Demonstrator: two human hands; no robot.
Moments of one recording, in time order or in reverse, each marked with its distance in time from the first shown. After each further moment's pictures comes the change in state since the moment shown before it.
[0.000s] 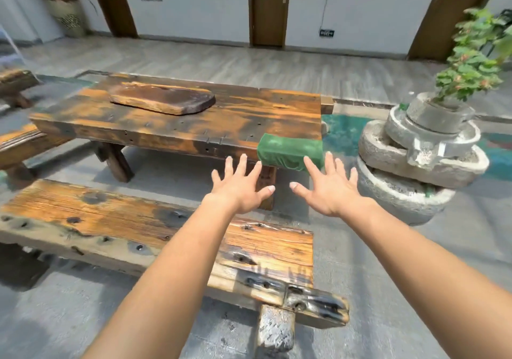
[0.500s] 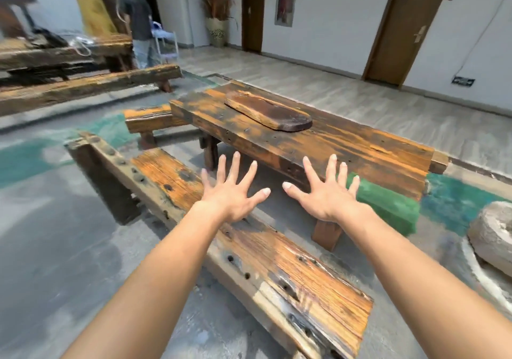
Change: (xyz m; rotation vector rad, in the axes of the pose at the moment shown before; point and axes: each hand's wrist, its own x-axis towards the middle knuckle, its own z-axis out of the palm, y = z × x) left_hand -0.074 -0.146 -0.031 -0.048 0.191 -0.438; right_hand 0.060 -0.170 -0.028 -0.009 -0.040 -0.385
